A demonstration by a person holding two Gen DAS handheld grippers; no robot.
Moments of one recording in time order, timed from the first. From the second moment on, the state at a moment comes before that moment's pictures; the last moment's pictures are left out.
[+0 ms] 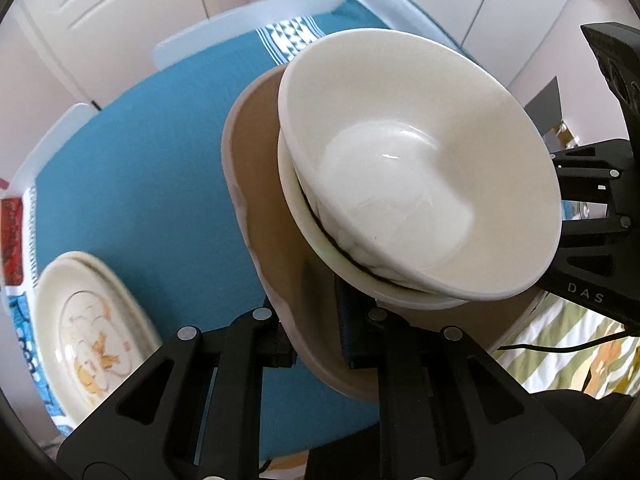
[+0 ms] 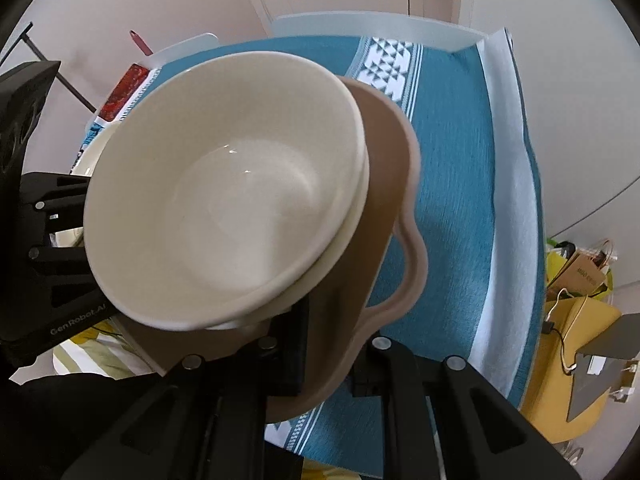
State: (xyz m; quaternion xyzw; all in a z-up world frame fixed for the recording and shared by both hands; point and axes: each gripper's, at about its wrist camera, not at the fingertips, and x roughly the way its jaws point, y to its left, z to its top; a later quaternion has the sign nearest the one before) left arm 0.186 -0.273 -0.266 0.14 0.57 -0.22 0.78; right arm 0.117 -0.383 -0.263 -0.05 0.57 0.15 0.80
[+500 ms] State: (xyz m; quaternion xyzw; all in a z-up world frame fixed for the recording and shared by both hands) left arm 0.158 -0.187 -0.161 0.11 0.52 -0.15 0.83; right arm 0.103 -0.293 -0.158 -0.10 0.52 0.20 0.82
